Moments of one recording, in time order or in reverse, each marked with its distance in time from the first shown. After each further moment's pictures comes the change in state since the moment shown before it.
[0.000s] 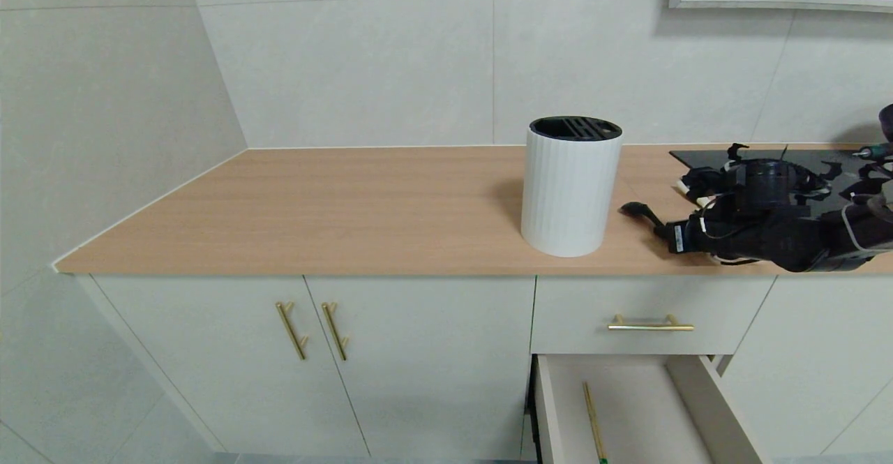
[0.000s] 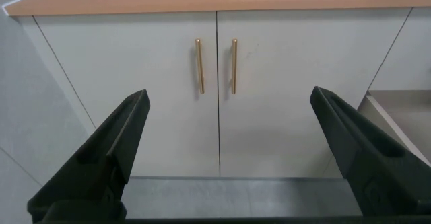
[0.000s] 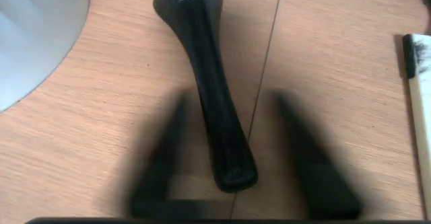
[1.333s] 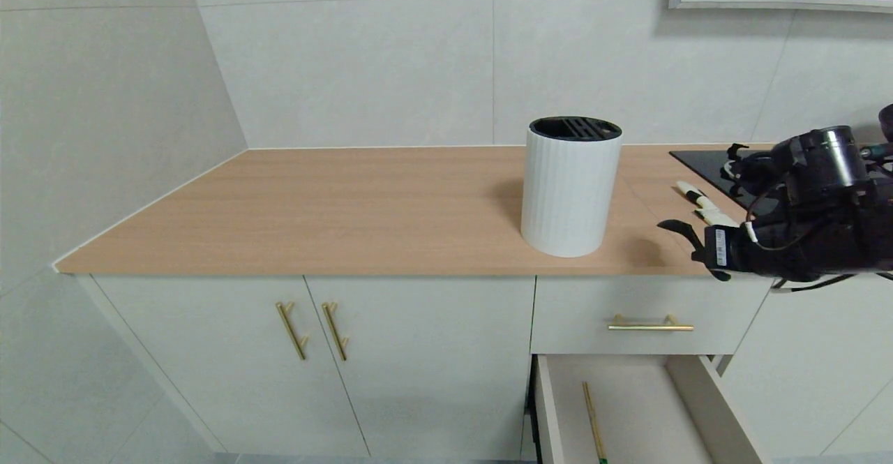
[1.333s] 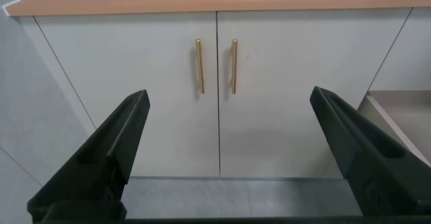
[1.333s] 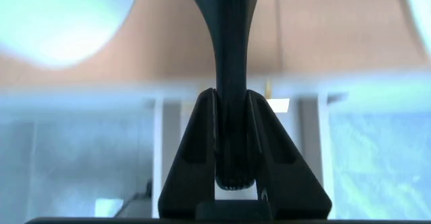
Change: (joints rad) left arm 0.000 0.000 0.000 0.000 0.000 0.000; right arm 0.179 -0.490 0.241 0.469 -0.268 0.373
